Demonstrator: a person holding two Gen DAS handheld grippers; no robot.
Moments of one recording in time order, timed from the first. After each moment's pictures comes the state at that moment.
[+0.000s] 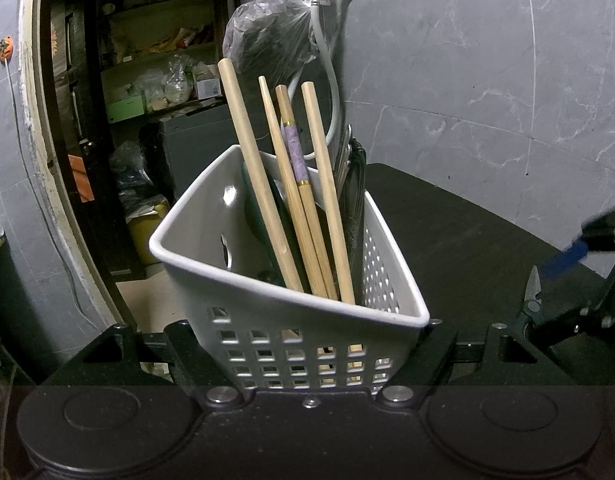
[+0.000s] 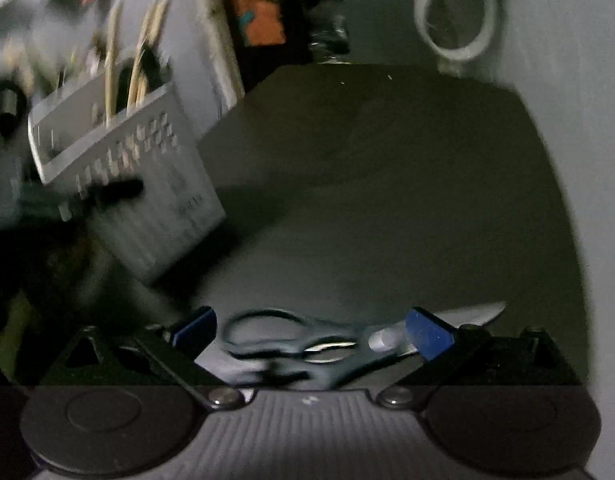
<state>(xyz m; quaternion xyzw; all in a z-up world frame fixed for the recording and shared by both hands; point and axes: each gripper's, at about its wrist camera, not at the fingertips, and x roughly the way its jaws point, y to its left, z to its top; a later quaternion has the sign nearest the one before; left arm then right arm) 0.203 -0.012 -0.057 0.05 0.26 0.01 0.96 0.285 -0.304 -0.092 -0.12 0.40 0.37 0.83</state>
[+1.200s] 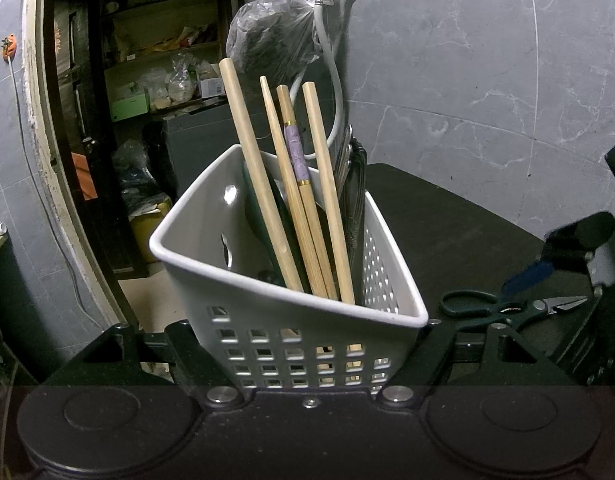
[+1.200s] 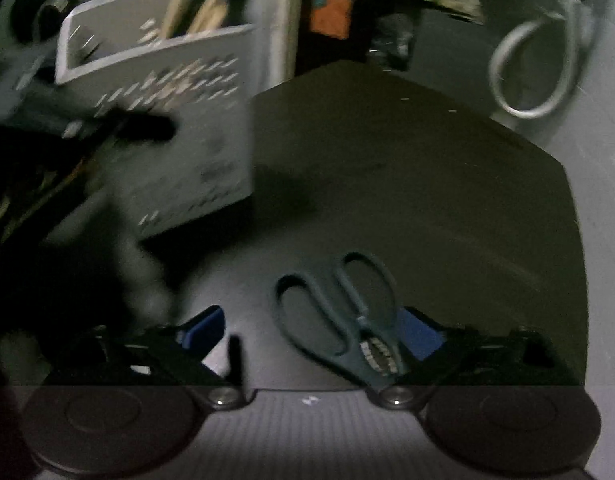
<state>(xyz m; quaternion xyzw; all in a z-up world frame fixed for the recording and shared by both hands) 0.202 -0.015 -0.056 0.05 0.26 0.01 0.96 0.261 -0.257 -0.102 -0.24 0.35 0.42 0.80</state>
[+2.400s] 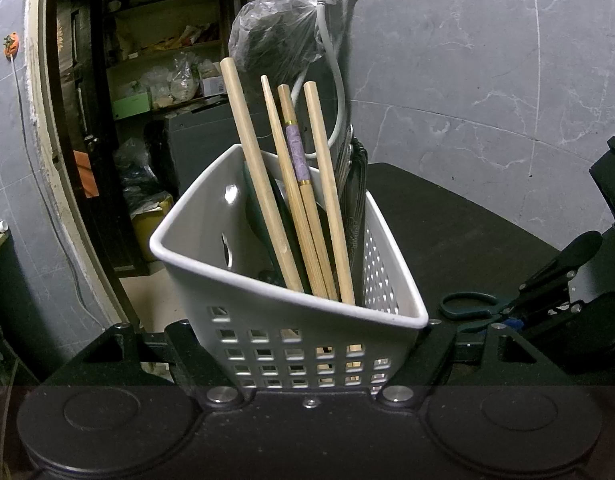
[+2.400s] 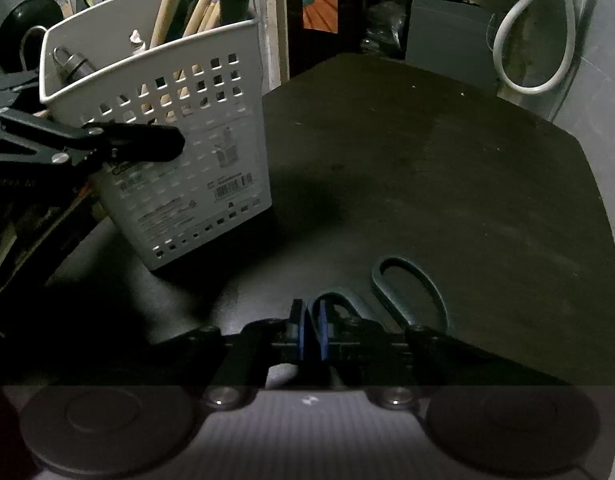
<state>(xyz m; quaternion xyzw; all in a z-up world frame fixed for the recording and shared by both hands) 0.202 -0.015 -0.055 0.04 0.26 0.01 0.96 0.256 -0.239 -0.110 -0.18 0.38 0.41 0.81</state>
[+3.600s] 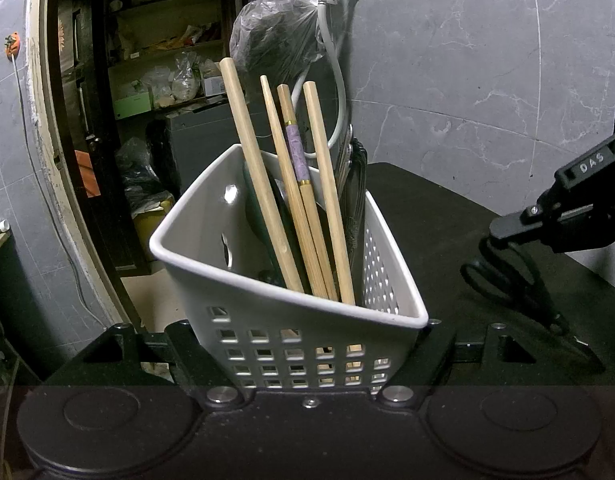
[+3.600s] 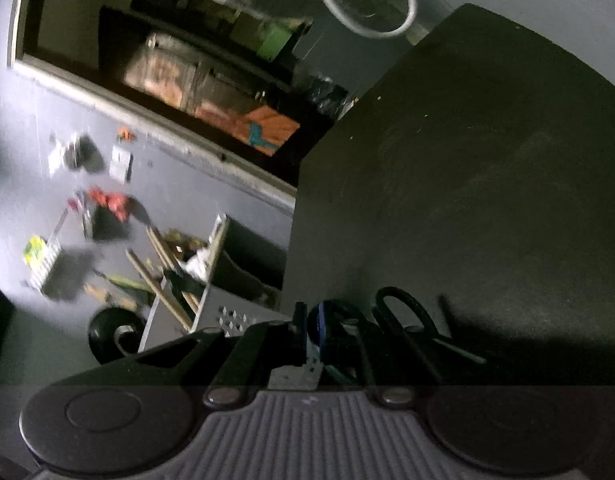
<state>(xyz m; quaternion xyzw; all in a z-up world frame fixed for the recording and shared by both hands) 0.202 -0.015 -0.054 0.04 0.26 0.01 0.96 0.338 -0.357 -0.100 0.34 0.43 0.42 0.72</state>
